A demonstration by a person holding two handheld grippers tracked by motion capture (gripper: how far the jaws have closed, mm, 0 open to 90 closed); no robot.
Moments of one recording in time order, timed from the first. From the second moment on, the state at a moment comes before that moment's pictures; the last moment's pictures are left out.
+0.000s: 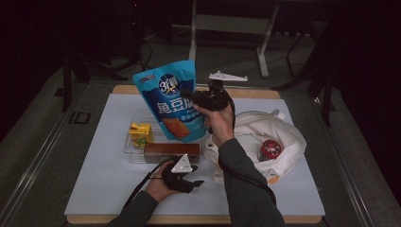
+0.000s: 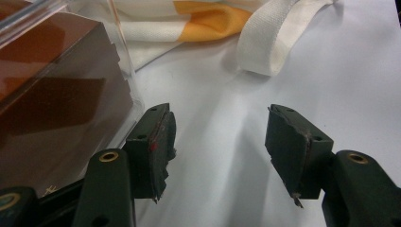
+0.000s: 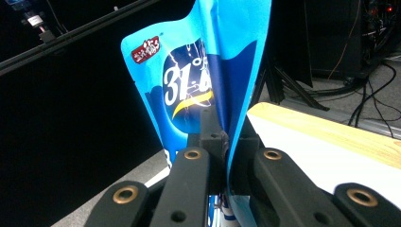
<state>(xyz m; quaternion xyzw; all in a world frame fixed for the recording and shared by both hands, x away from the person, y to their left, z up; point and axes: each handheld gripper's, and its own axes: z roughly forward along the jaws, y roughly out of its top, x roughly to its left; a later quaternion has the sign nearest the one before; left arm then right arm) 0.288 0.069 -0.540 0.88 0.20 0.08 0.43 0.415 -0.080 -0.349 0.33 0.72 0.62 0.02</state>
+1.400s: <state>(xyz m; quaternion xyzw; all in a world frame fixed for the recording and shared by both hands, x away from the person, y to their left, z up) 0.286 0.069 -0.540 0.88 0.19 0.08 0.44 0.447 -0.050 -0.396 0.39 0.70 0.59 0.02</state>
